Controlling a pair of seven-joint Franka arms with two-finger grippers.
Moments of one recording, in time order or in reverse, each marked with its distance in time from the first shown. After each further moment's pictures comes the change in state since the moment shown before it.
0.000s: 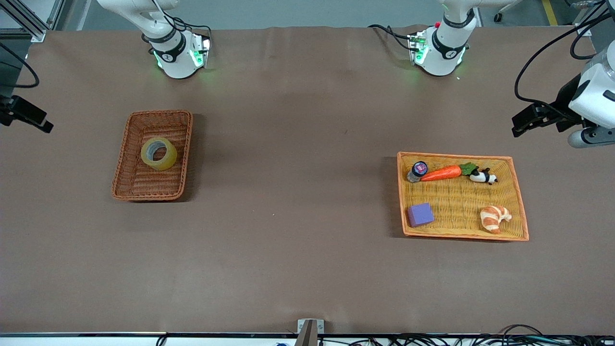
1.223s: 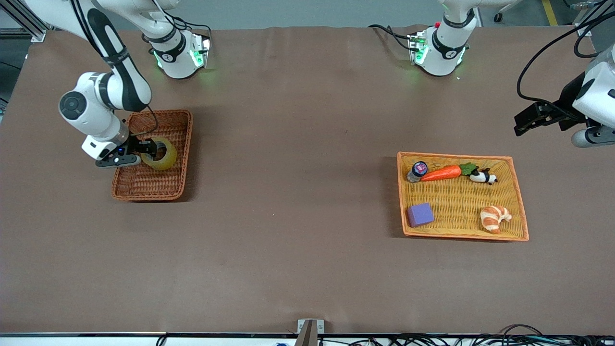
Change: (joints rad) left arm 0.000 0.017 0.001 0.037 0.001 -0.030 -0.001; right arm 0.006 0.118 -0.038 -0.998 -0.051 1.023 -0.345
